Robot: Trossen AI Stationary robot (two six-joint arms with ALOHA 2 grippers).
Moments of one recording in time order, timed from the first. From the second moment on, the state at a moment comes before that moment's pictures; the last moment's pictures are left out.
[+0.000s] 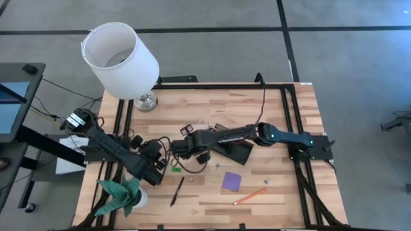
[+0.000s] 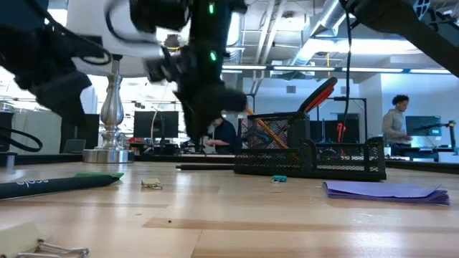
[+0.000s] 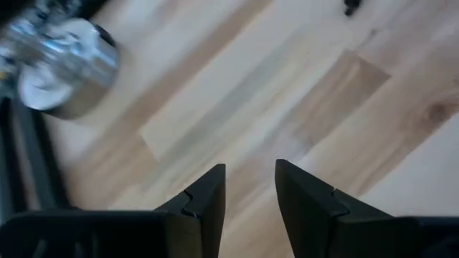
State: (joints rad) left arm -0.59 1.54 0.82 -1.16 -0.72 -1.49; right arm 0.12 2.52 2.36 -1.21 0.36 -0.53
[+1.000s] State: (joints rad) left arm -0.95 1.54 0.88 -1.34 -0.83 -2.05; right arm 0.27 2.31 2.34 -1.26 -0.03 -0.10
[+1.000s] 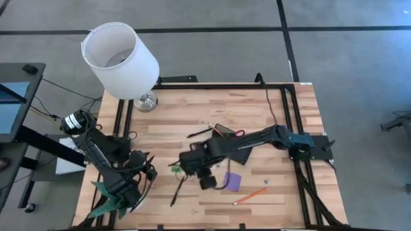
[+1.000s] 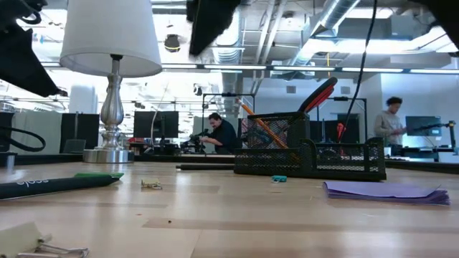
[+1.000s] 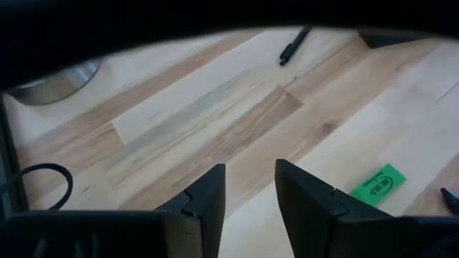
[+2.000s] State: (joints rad) left arm -0.80 1.51 0.93 -1.28 -0.53 -1.30; right arm 0.20 2.02 2.14 -1.05 0.18 -0.05
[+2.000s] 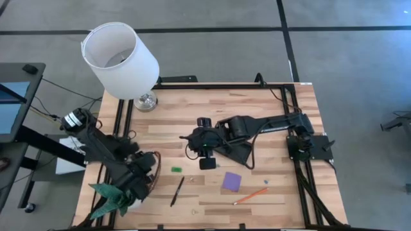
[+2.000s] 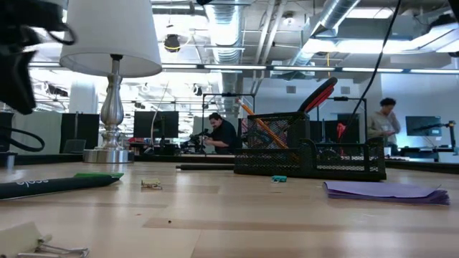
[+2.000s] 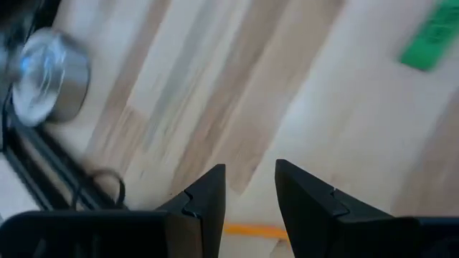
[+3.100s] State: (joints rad) left arm -0.63 1.94 1.39 -1.31 0.10 -0.40; right arm 0.16 1.89 2.14 -1.32 0.16 -0.10
